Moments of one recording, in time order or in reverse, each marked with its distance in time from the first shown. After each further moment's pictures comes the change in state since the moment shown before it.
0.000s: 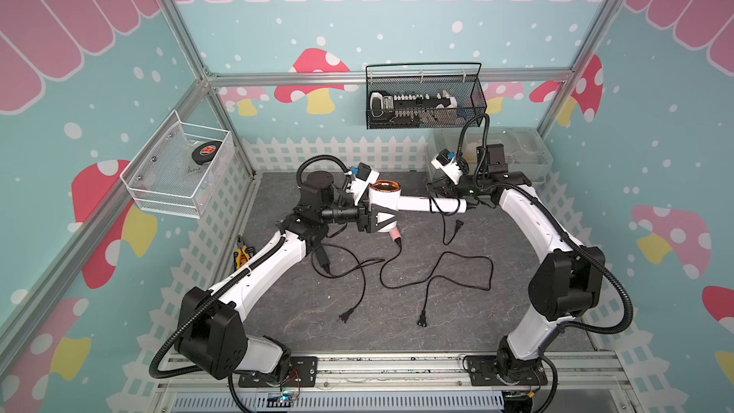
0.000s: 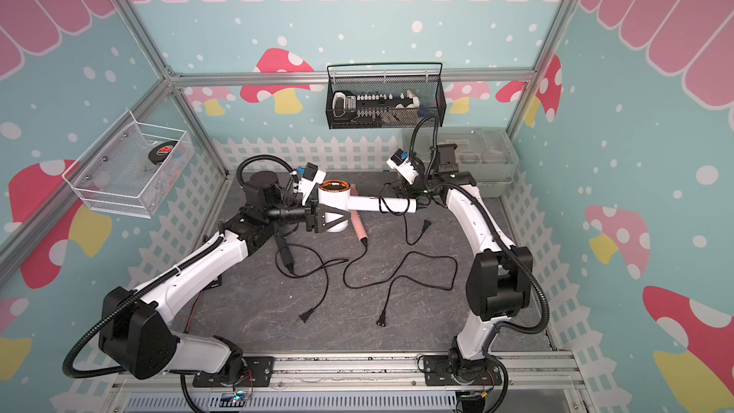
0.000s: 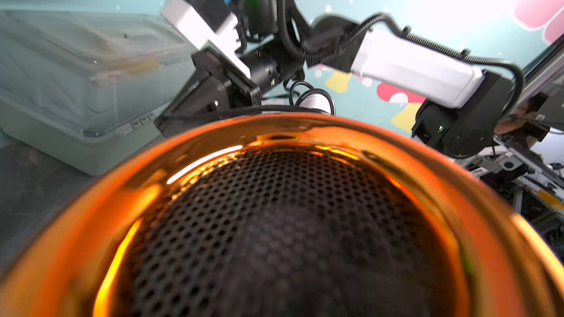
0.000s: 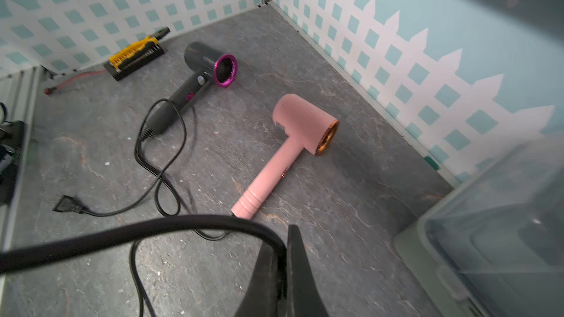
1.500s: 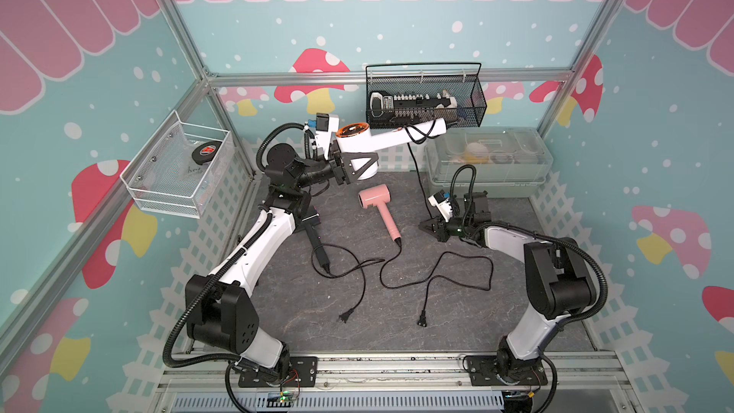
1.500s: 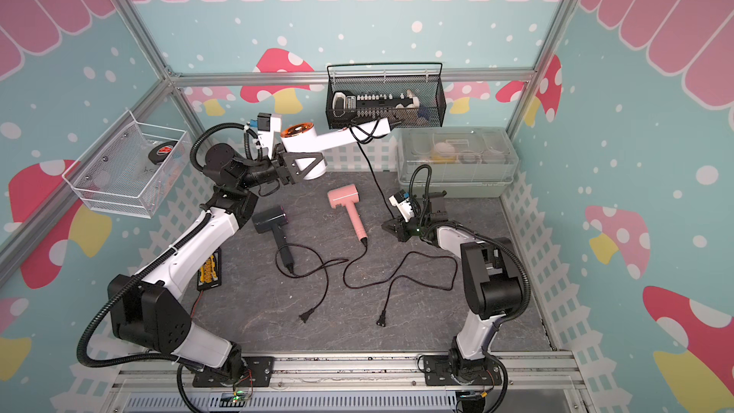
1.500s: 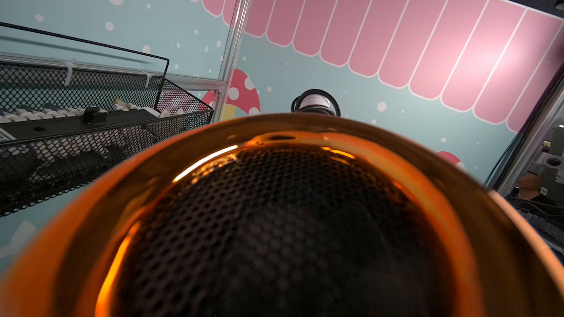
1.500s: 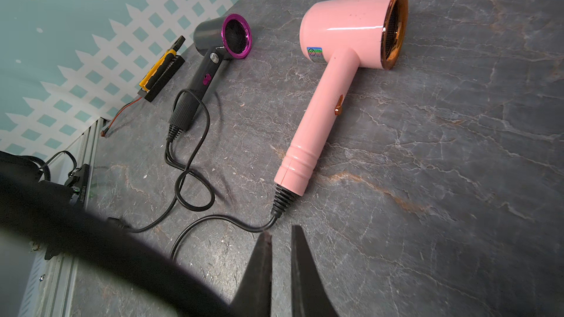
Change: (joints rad) left arm 0.192 0.119 0.233 0.395 0.027 -0.325; right arm 0.028 0.014 -0.578 0.613 -0.064 0.401
